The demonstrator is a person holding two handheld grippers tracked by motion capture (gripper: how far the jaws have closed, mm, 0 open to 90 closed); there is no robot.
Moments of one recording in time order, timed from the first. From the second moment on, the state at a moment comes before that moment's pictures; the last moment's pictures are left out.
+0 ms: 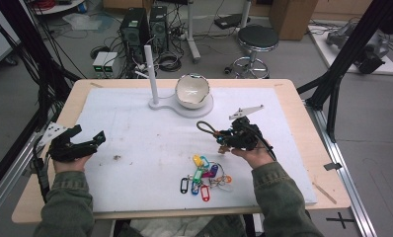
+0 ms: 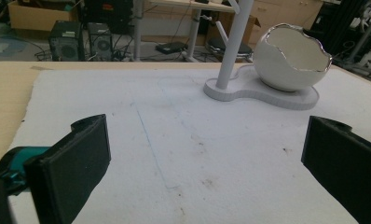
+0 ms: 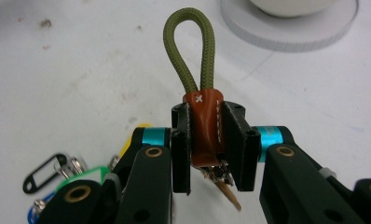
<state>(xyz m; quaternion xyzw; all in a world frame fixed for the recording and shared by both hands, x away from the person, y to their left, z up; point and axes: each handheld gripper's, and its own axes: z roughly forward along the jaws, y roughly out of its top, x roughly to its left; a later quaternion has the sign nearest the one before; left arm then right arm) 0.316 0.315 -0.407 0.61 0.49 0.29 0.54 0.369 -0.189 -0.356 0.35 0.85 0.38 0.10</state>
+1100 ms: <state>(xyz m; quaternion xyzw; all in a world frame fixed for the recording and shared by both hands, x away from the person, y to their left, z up) 0.316 0.318 -0.408 0.60 0.50 0.29 0.55 0.416 -0.108 -0.318 0.32 0.87 0.37 0.09</state>
